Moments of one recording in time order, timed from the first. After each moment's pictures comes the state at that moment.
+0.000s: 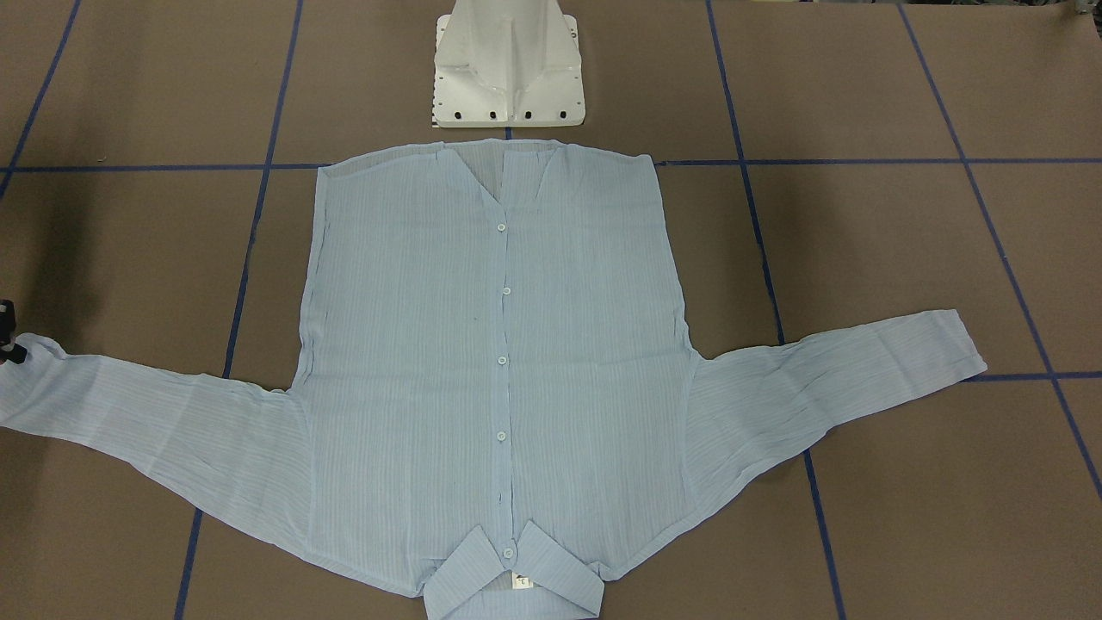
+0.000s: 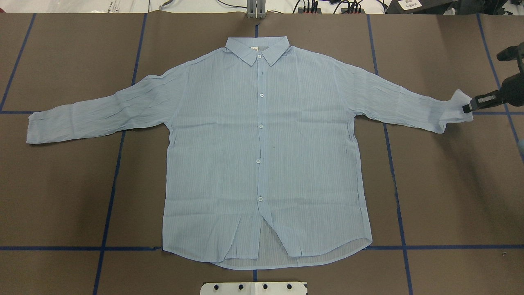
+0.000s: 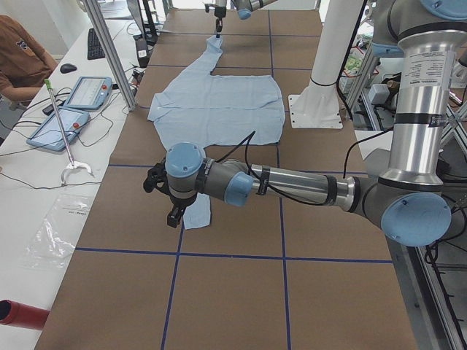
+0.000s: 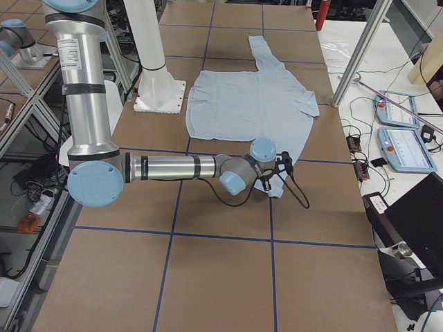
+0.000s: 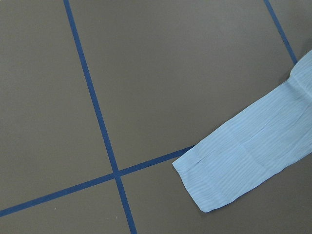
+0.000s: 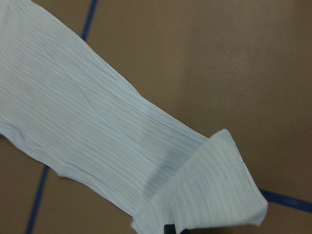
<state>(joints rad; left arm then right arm) -1.55 -1.61 -1.66 -1.79 -2.45 0.05 1.20 -1.45 1.51 -0.91 2.37 0.54</state>
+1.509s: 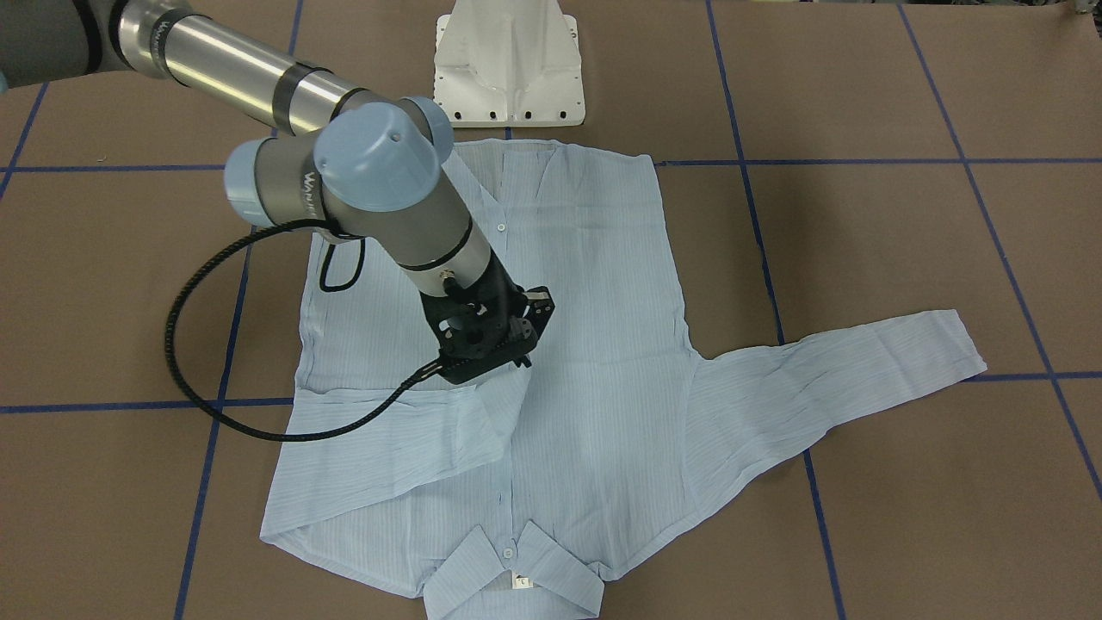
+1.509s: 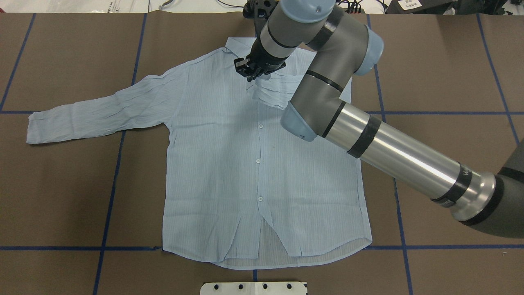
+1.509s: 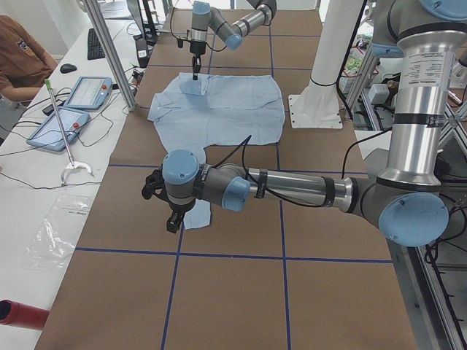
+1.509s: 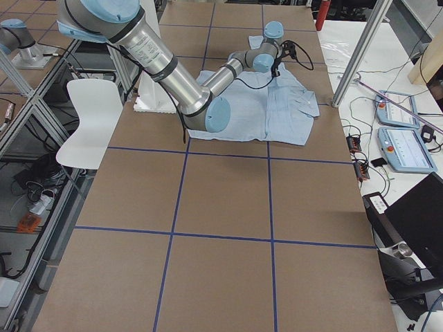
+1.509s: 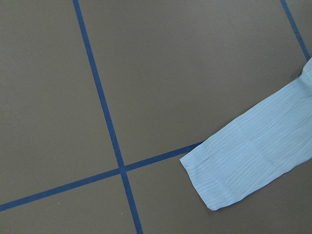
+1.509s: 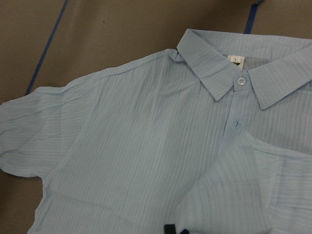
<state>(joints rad) -1.55 -1.62 -1.62 -1.79 -2.45 0.05 0.72 -0.60 1.24 -1.17 2.03 0.91</state>
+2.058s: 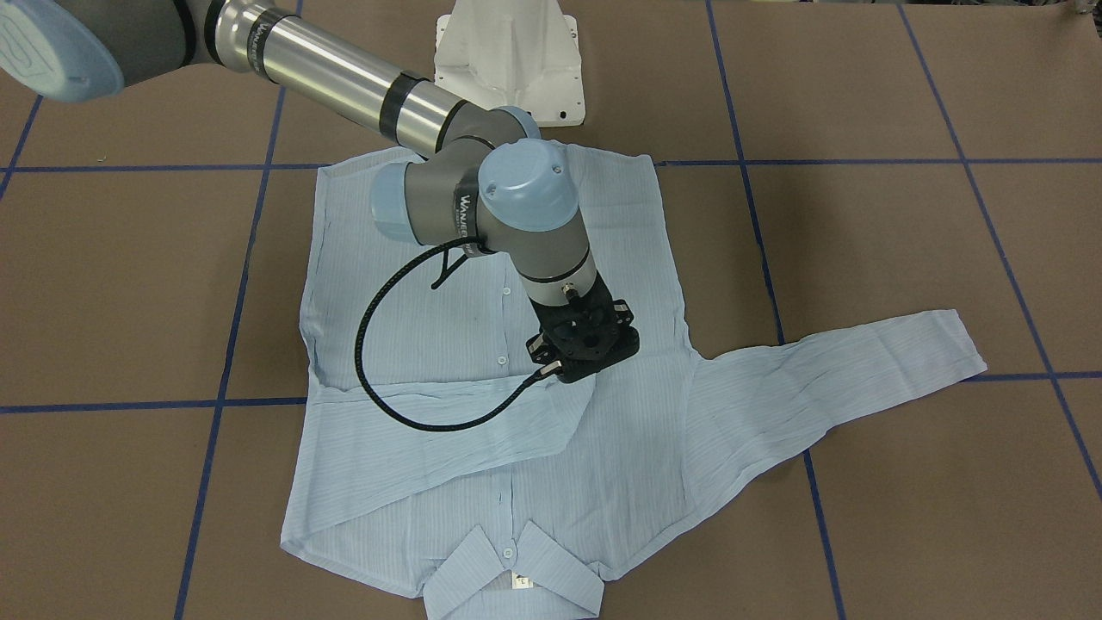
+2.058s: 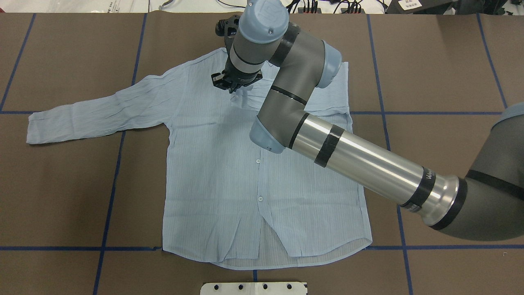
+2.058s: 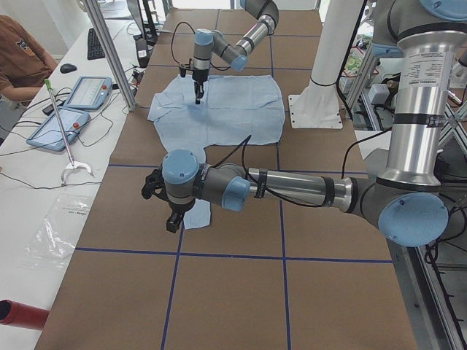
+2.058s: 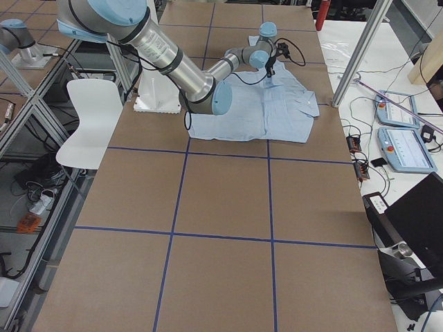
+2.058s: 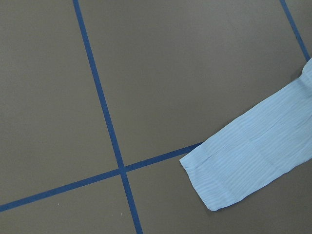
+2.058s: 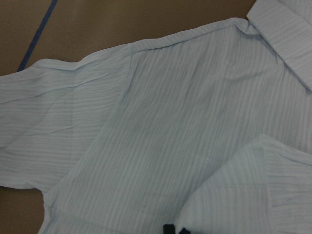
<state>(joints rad) -1.55 -1.63 -1.62 -1.79 -2.45 0.05 0.61 -0.44 1.00 -1.10 1.88 0.91</state>
